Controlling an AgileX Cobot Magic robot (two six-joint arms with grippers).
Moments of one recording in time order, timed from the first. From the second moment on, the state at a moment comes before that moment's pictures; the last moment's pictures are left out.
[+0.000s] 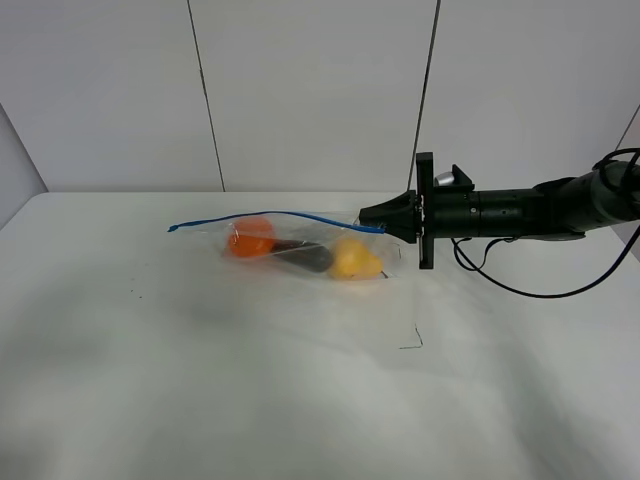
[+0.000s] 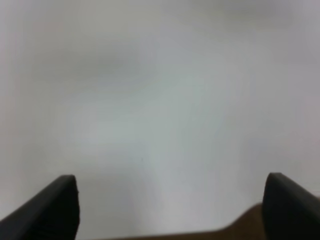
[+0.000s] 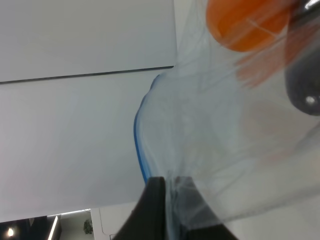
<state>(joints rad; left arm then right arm) 0.00 0.22 -0.50 0.01 1.05 0.06 0.04 2.12 -1.18 1.65 1.20 -0.78</state>
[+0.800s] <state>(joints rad) 0.00 -0.01 -0.50 0.01 1.06 0.06 0.00 2.12 -1.40 1.12 1.21 -0.49</state>
